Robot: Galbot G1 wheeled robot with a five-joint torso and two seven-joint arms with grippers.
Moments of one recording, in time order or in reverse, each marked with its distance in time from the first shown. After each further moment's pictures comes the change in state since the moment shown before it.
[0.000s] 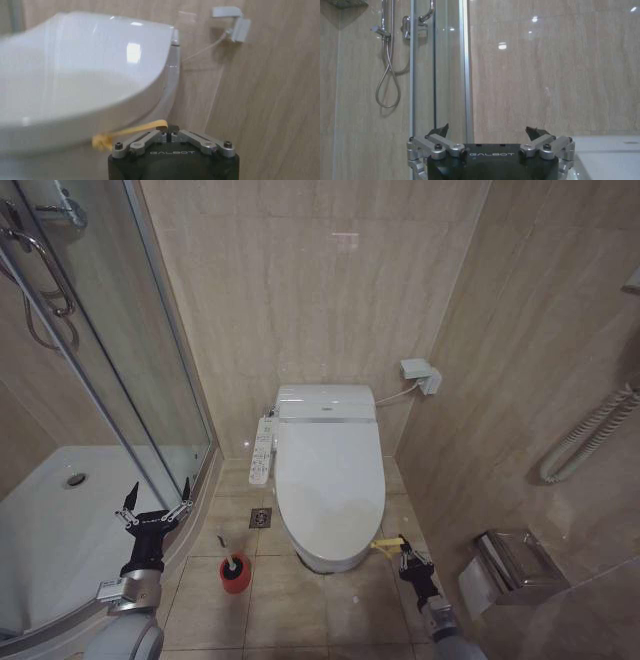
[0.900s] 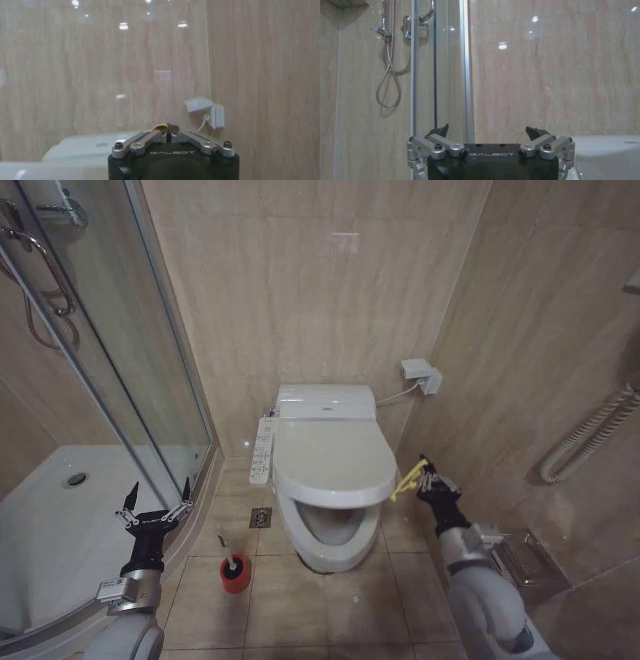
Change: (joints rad) left arm 0.000 0.000 0.000 0.000 0.000 0.000 0.000; right arm 0.100 -0.084 0.081 0.505 0.298 -0.265 0.143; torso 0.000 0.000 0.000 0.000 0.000
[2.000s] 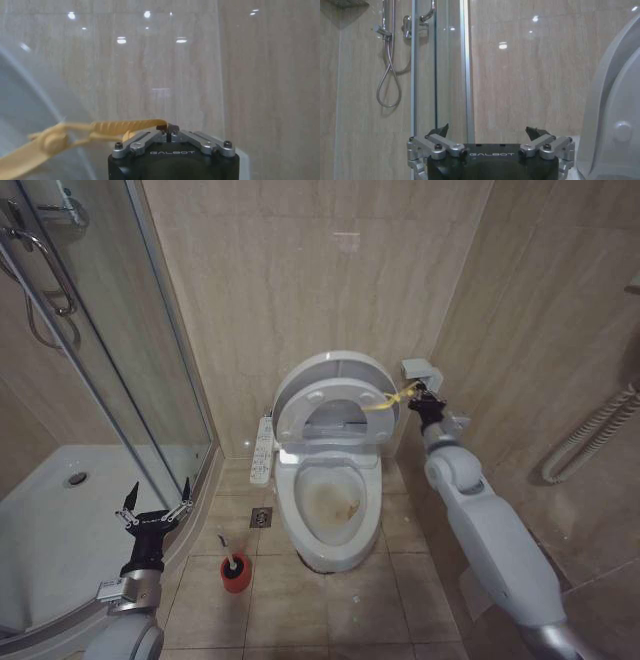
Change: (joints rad) left arm 0.000 0.000 0.000 0.000 0.000 0.000 0.000; right arm 0.714 -0.073 -0.210 -0.500 0.102 -0.089 0.037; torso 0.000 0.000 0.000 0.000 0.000
